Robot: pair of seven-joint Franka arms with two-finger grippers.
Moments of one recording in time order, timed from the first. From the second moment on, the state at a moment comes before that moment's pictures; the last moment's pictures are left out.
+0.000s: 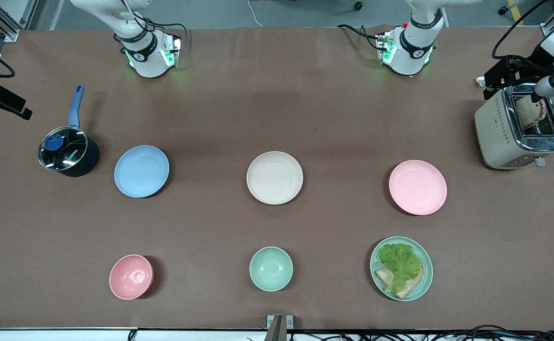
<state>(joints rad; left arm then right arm) -0.02 -0.09 -0.11 -1.55 0.01 1.46 -0.01 -0.02 -0.02 -0.03 -1.48 0.00 1.42 0.14</state>
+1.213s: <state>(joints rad) 0.17 0.37 -0.09 -1.66 -0.08 1.99 0.36 -0.05 0.11 -0.15 -1.92 0.09 1.91 -0.25</state>
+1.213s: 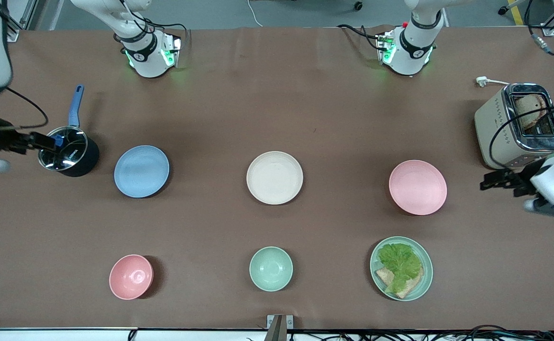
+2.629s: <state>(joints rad) 0.19 0.61 -0.11 -1.78 -0.08 2.20 0.59 -0.05 0.42 -0.14 -2.19 0.50 2.40 -0.71</state>
